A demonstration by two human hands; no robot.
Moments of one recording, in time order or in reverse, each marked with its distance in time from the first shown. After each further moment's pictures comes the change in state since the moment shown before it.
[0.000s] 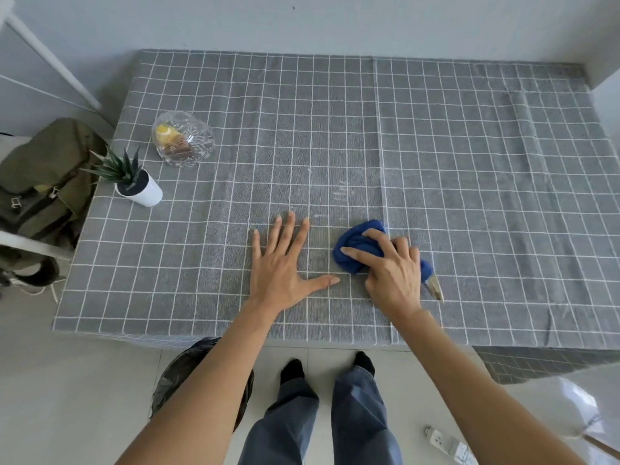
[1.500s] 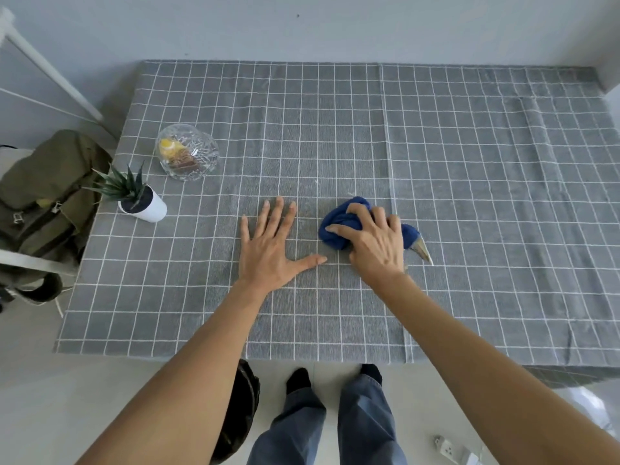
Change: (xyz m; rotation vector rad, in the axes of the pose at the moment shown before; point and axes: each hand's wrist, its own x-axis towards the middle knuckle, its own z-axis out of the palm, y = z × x) left_hand 0.048 -0.043 -0.012 0.017 0.024 -0.020; right_hand 0.078 -0.026 0.005 -0.088 -0.036 -0.071
